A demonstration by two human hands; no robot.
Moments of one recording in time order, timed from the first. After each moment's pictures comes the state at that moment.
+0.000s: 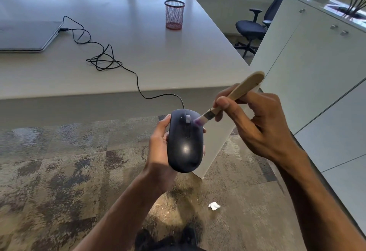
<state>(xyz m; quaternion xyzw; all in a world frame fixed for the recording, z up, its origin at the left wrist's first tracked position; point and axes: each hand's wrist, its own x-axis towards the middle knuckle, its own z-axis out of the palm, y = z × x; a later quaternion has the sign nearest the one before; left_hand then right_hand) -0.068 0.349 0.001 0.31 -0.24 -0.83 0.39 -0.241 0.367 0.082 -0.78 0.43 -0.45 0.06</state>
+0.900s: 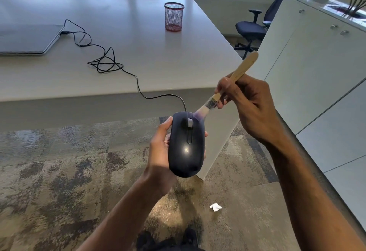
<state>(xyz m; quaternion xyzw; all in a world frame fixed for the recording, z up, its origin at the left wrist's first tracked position) -0.069 0.351 -0.005 0.26 -0.28 -0.84 0.40 -0.253 0.336 0.071 -0.71 0.44 -0.51 0.22</state>
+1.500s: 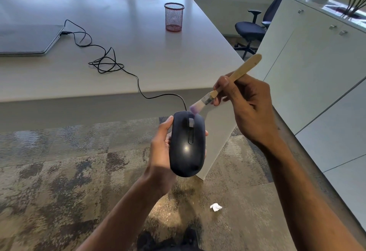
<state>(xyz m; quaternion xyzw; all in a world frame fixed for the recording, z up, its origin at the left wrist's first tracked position) -0.066 0.349 -0.009 0.28 -0.29 -0.82 0.40 -0.239 0.336 0.067 -0.68 0.44 -0.56 0.19</state>
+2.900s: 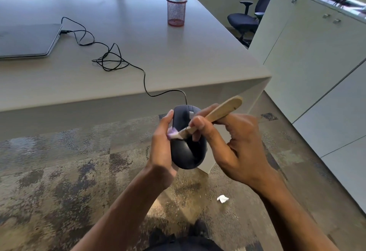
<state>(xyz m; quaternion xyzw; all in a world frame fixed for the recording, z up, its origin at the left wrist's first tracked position) -0.008 0.326 -0.009 0.37 -0.33 -0.77 0.41 -0.141 0.373 0.049 -0.73 0.44 -0.51 0.09</state>
